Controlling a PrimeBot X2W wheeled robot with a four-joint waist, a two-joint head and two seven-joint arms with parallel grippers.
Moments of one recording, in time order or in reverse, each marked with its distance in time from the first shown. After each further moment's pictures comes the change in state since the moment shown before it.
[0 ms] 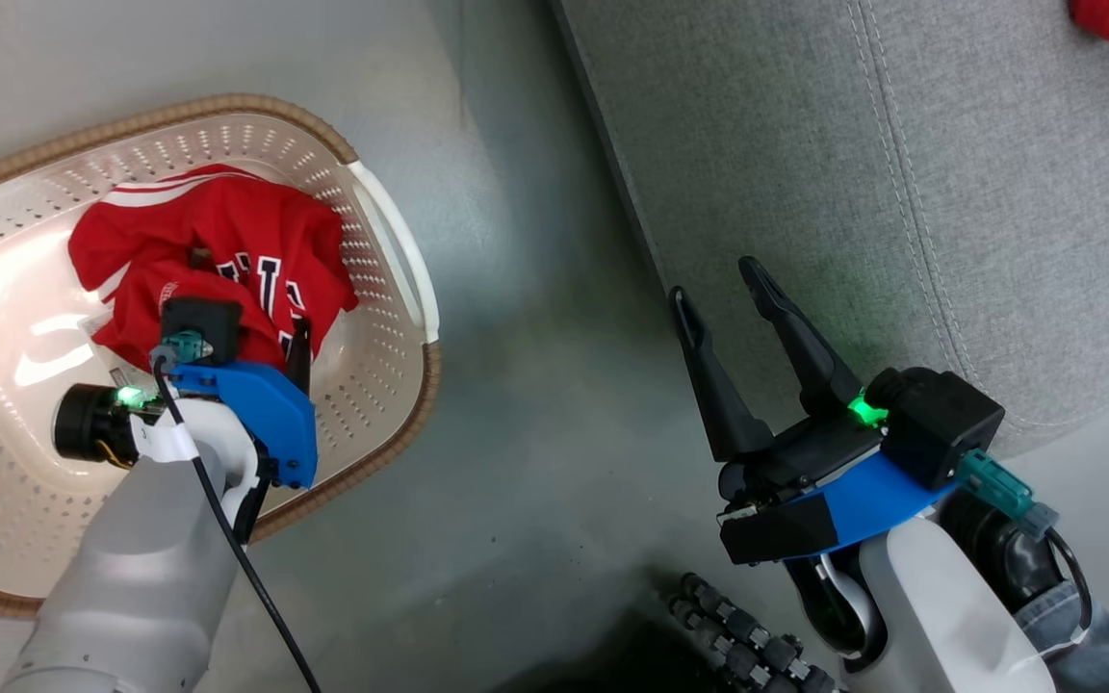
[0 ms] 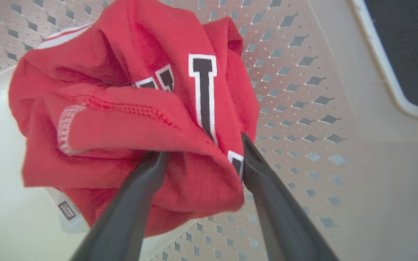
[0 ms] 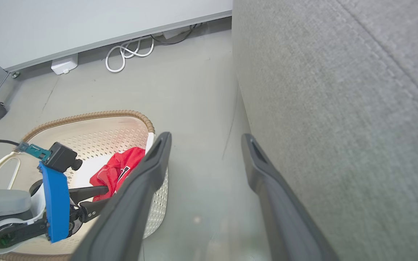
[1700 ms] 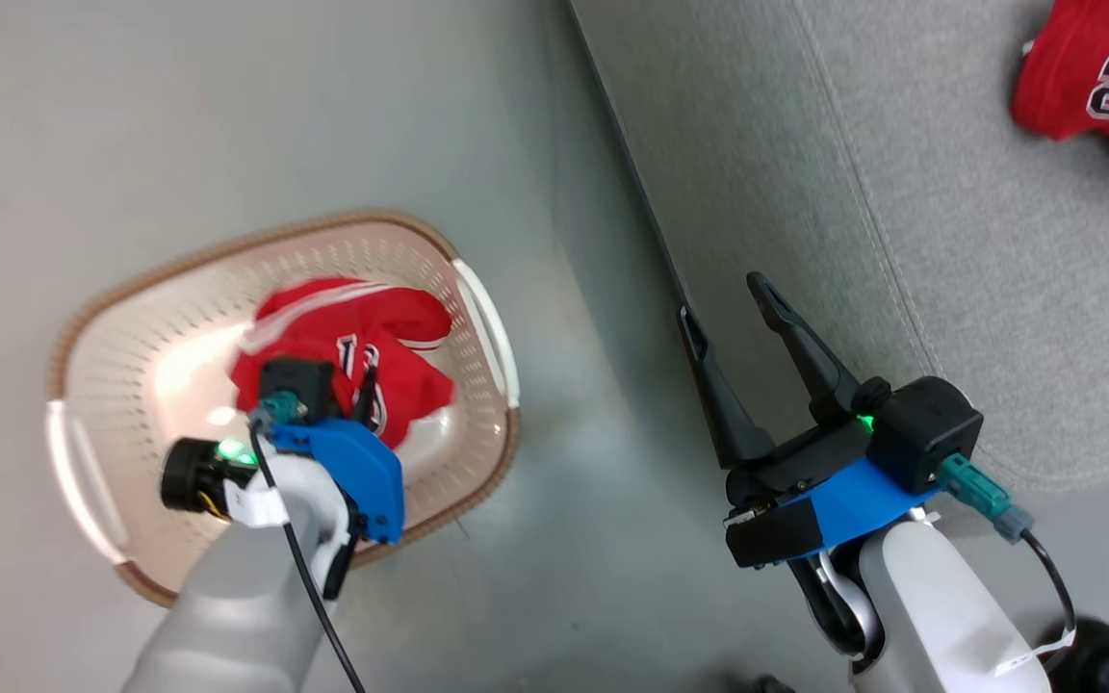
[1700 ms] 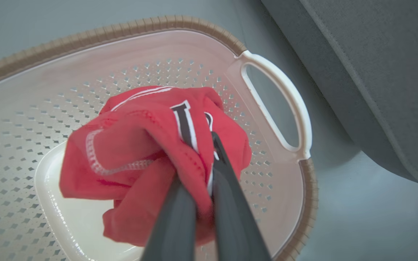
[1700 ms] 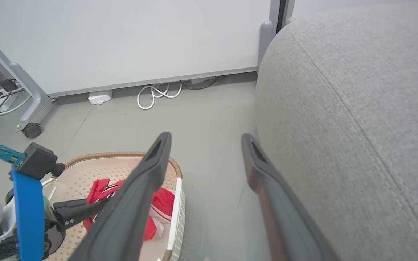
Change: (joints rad) left arm 0.050 -0.116 -0.049 0.053 -0.041 0.006 -0.083; right arm 0.001 0.001 -0.024 0.057 -0.089 0.000 0.000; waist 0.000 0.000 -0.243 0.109
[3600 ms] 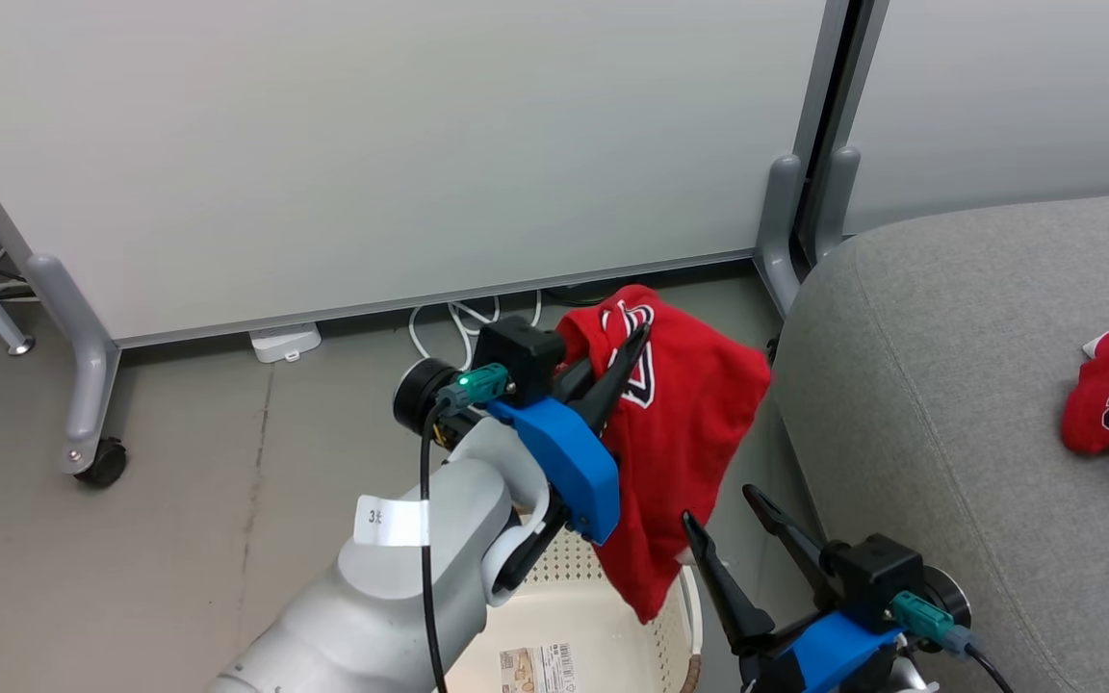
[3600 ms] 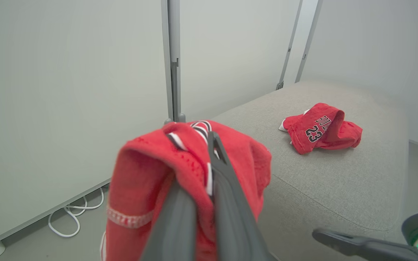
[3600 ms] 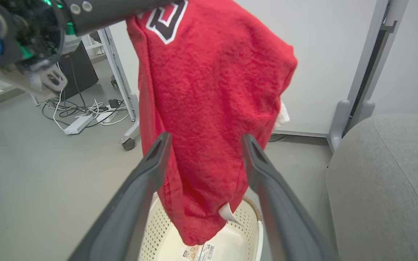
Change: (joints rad) left arm 0.002 -0.040 -0.368 -0.497 -0.277 0.011 0.036; right arm 0.283 0.001 -0.013 0.011 -0.052 0.000 0.157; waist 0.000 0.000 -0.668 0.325
